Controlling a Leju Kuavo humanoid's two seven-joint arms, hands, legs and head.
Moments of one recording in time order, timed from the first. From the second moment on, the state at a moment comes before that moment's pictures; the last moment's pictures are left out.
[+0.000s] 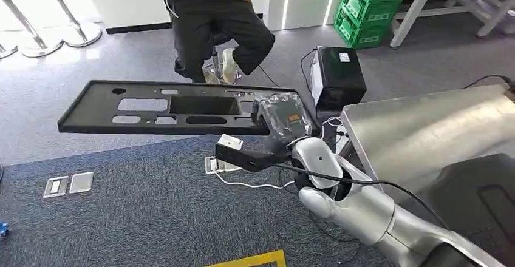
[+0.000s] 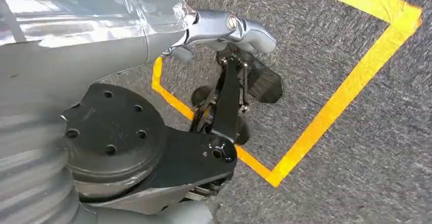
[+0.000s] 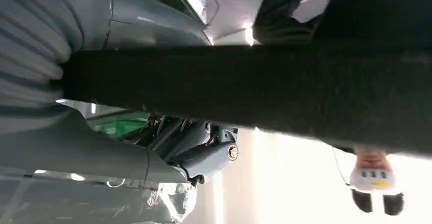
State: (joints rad) left arm -0.07 0.04 -0.58 -0.22 1.47 0.29 -0.15; right arm -0.73 -0.24 0.96 -1.37 0.99 -0.09 0.50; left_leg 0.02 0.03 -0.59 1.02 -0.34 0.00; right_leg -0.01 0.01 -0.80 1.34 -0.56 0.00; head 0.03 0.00
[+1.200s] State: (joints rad) left arm -0.08 0.04 -0.59 -0.22 1.46 0.29 -0.14; right arm -0.73 -0.25 0.96 -1.37 0.99 -0.09 0.50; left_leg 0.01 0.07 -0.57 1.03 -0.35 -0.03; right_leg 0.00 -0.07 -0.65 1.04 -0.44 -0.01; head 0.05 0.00
